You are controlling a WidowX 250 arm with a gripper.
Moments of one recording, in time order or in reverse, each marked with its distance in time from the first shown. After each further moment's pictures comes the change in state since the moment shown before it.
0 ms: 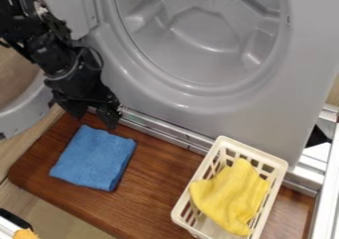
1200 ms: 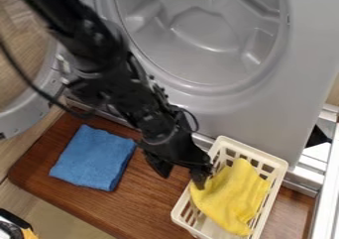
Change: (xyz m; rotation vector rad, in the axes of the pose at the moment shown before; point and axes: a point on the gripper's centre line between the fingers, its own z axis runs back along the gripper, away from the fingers) arm -0.018 -0.133 -0.070 -0.194 0.072 -0.003
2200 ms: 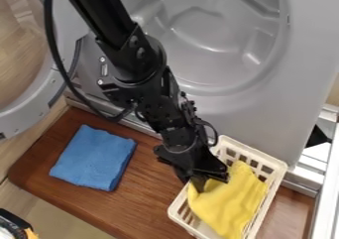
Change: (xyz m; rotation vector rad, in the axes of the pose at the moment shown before) arm 0.003 -0.008 -0.018 0.061 0.021 -0.017
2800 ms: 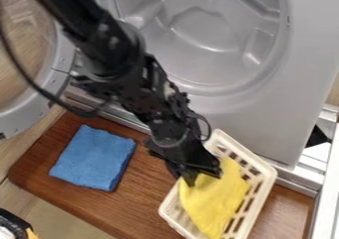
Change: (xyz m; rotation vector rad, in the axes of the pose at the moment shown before) arm -0.002 0.005 0.037 0.002 -0.045 -0.014
